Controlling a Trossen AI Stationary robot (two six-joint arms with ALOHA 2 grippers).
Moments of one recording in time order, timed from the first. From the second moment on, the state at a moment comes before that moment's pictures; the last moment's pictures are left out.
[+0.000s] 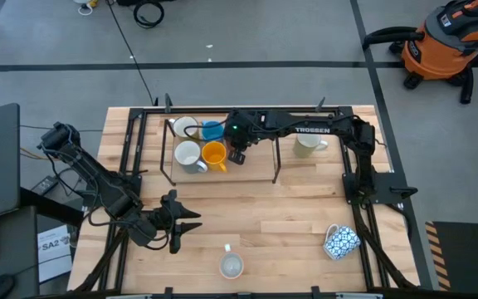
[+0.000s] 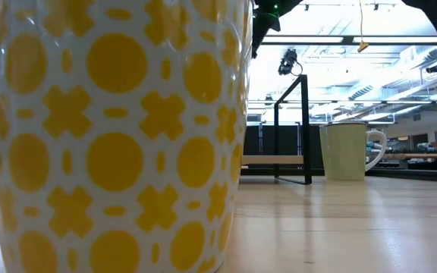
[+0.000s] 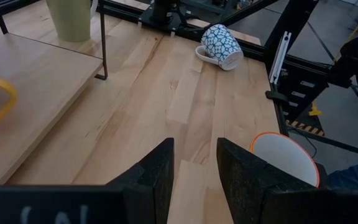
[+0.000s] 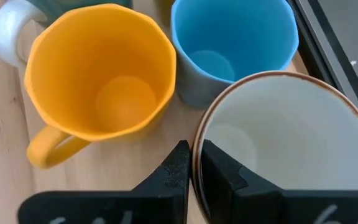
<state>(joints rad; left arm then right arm) -0.77 1.19 0.75 -0.10 -0.78 -0.70 -0.23 1.95 1.72 -0.71 0.10 0.02</state>
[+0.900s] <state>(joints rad) -0.77 1.19 0.75 -0.10 -0.78 -0.70 -0.23 1.96 1.72 -0.68 0.10 -0.06</state>
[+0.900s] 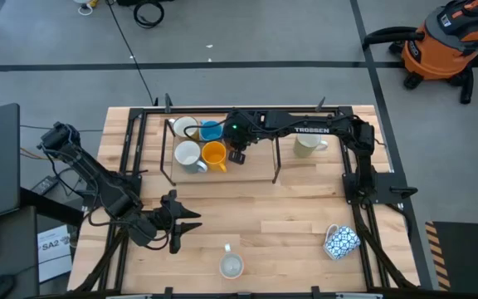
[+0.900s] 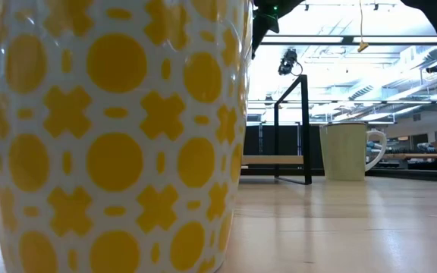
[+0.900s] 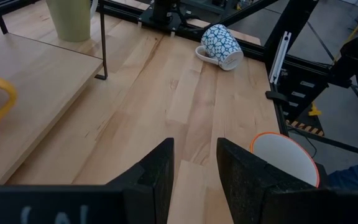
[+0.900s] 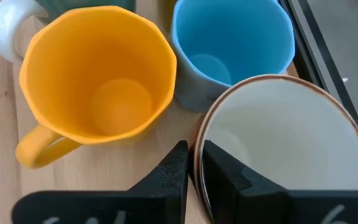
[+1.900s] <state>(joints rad) -0.77 1.19 0.75 -0.10 -0.78 -0.70 -0.23 1.96 1.72 -0.65 0.10 -0.06</state>
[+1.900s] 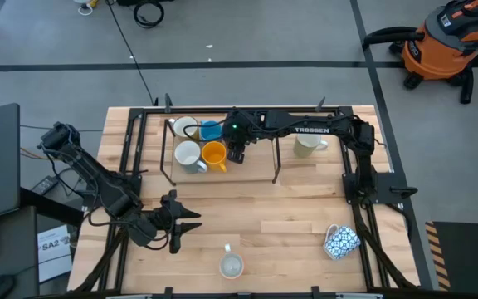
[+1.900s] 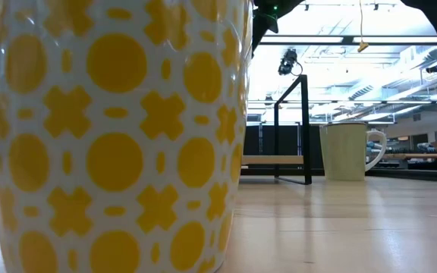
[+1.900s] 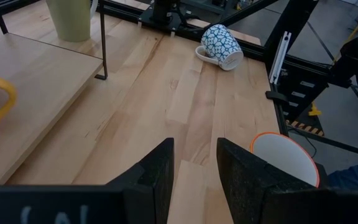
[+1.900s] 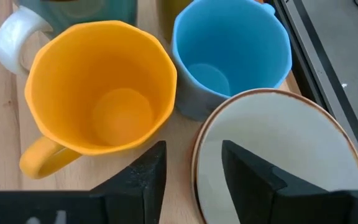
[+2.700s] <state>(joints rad) -0.77 1.19 0.75 -0.10 -0.78 -0.70 -0.23 1.66 1.72 -0.76 0.11 -0.13</state>
